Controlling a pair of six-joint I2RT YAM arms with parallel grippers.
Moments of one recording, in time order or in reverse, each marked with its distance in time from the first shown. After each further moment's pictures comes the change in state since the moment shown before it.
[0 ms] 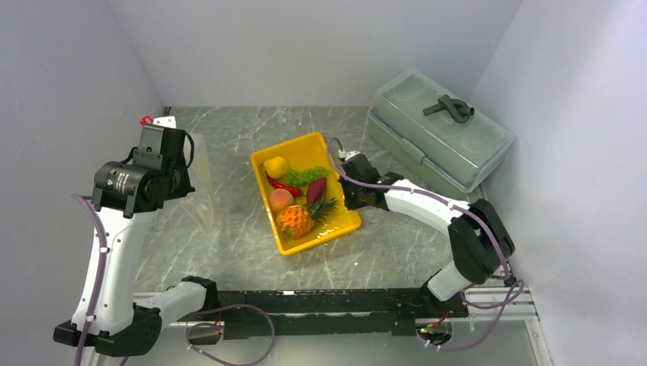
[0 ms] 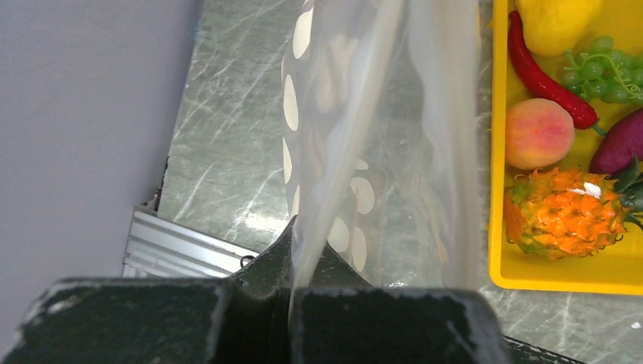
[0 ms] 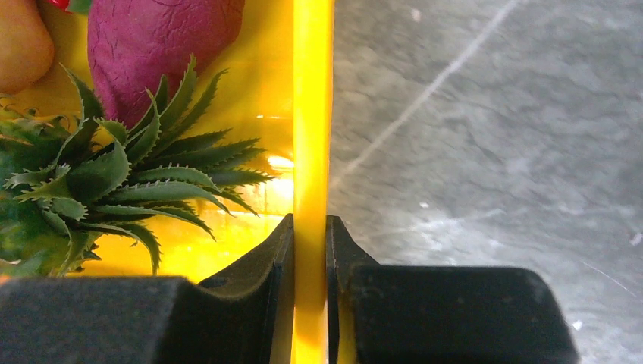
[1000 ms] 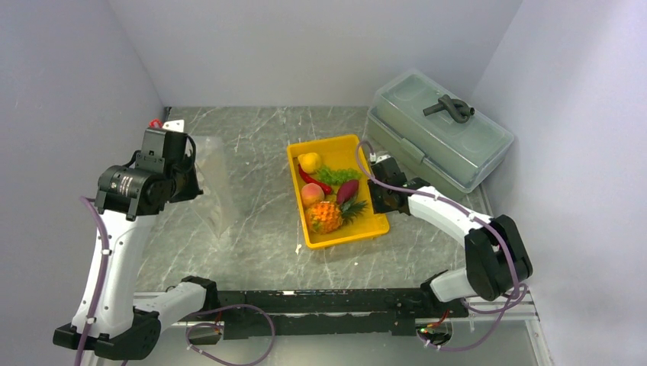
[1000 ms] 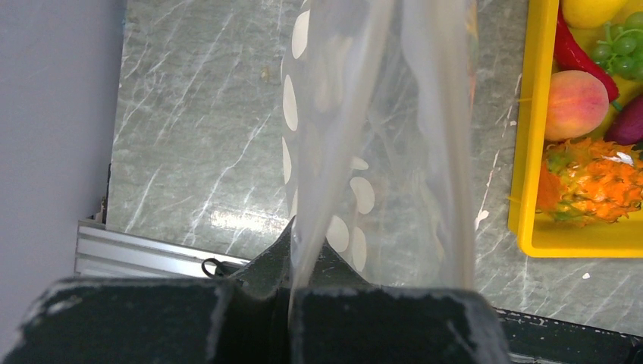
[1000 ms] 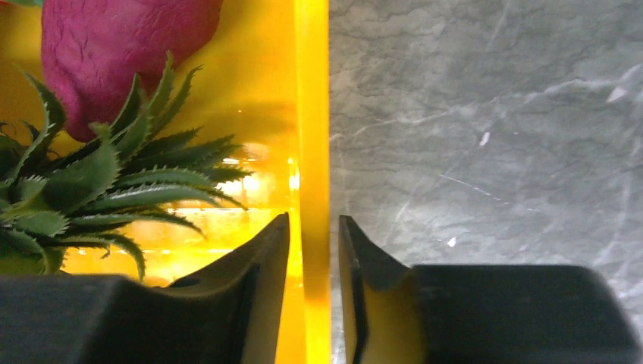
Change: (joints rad) left arm 0.000 -0.023 -0.063 0.055 0.148 0.003; right arm -0.201 -0.166 -0.180 -0.054 0.053 -0.084
